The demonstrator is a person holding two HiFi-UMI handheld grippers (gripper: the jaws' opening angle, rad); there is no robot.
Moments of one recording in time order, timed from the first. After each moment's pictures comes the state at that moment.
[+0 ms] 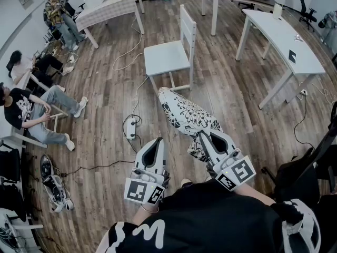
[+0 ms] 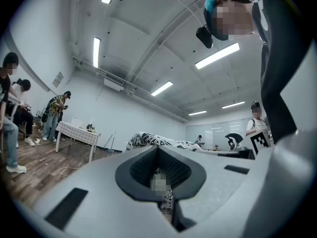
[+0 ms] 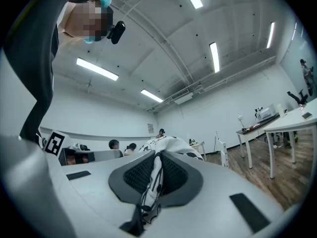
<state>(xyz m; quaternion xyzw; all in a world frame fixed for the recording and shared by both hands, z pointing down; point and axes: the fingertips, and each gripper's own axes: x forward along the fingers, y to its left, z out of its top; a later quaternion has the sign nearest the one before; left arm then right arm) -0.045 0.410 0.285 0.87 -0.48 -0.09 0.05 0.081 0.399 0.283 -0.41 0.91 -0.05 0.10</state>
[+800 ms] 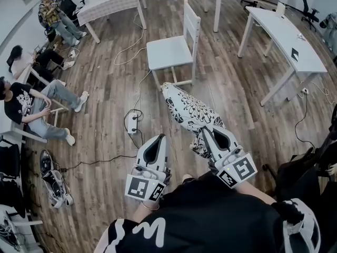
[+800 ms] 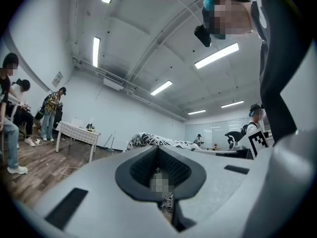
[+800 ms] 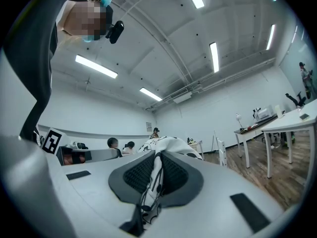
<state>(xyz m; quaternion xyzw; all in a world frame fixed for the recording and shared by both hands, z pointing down) -0.046 0.414 0.282 0.87 -0.48 -0.08 0.05 0.080 0.398 0.282 -0.42 0.90 -0.05 0.09</state>
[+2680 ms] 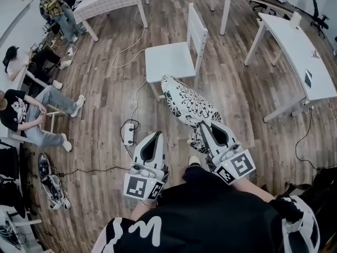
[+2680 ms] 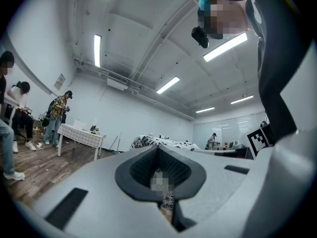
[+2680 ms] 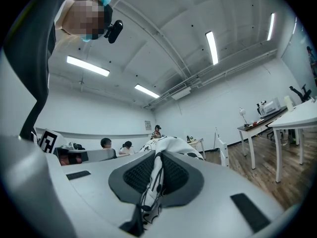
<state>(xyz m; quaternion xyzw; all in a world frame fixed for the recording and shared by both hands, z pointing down) -0.029 0.226 0.286 0.85 -0.51 -0.08 0.04 0.098 0.197 0.289 -0.40 0.91 -0.06 0.09</state>
